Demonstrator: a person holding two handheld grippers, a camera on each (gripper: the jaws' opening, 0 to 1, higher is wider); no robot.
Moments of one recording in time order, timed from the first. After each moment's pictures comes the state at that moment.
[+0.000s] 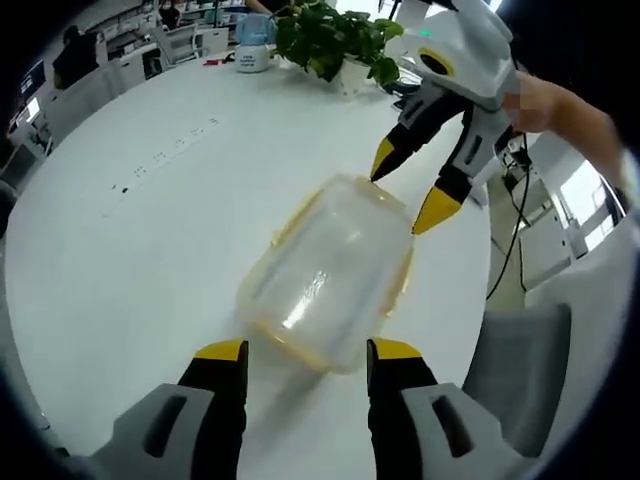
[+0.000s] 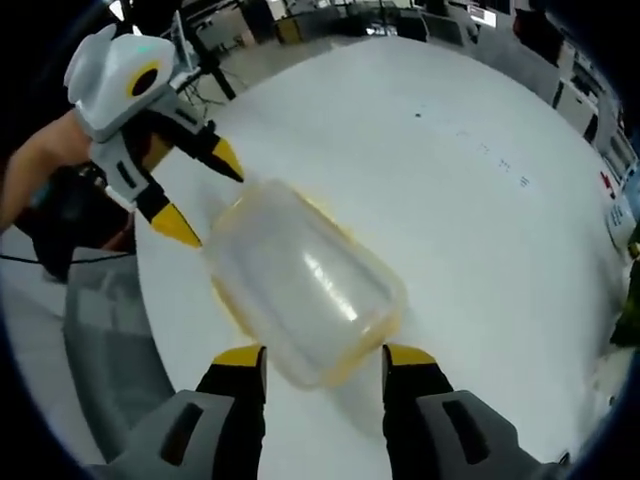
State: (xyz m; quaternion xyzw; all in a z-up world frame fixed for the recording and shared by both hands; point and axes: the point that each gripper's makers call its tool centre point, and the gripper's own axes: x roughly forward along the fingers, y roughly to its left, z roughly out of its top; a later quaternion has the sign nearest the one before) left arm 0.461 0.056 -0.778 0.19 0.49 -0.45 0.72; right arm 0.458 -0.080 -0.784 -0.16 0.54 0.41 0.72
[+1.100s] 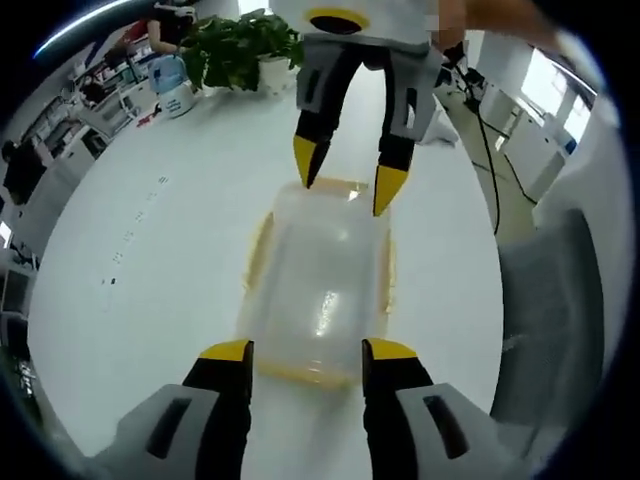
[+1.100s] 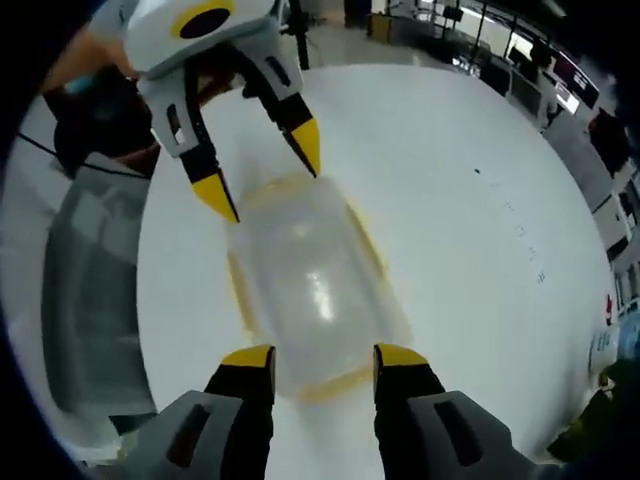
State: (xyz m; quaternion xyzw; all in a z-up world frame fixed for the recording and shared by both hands) left arm 0.466 0.034 -0.776 0.34 0.38 -0.53 0.67; right arm 0.463 -0.062 -0.783 -0.31 0.46 0.50 0.67
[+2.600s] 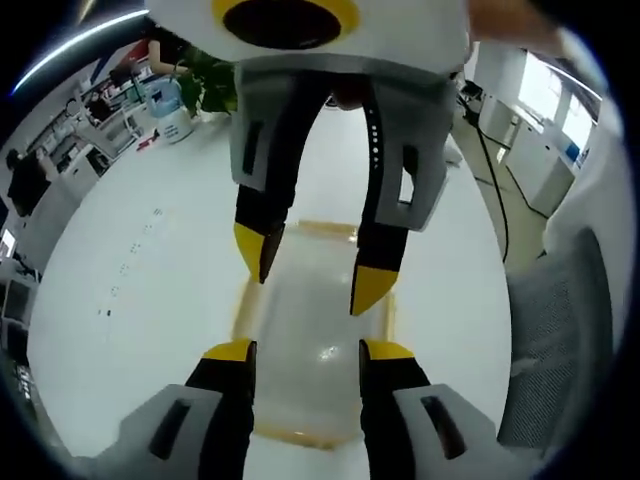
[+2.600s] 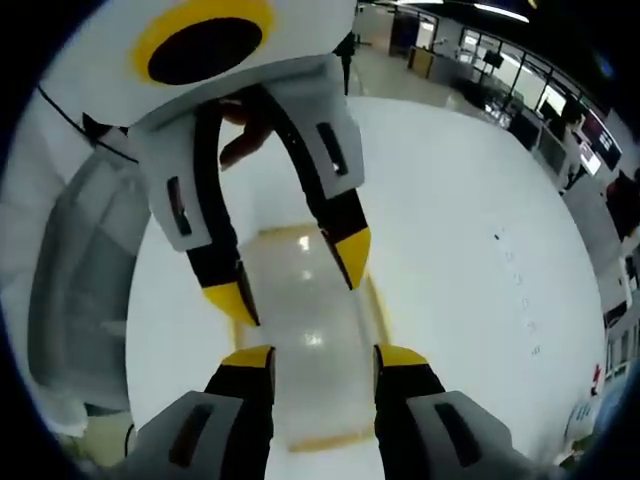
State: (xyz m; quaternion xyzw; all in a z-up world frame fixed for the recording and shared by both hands) left arm 0.468 -0.006 -0.776 0.32 0.34 -0.54 0.70; right arm 0.474 -0.016 -0.777 -0.34 0.38 0.56 0.65
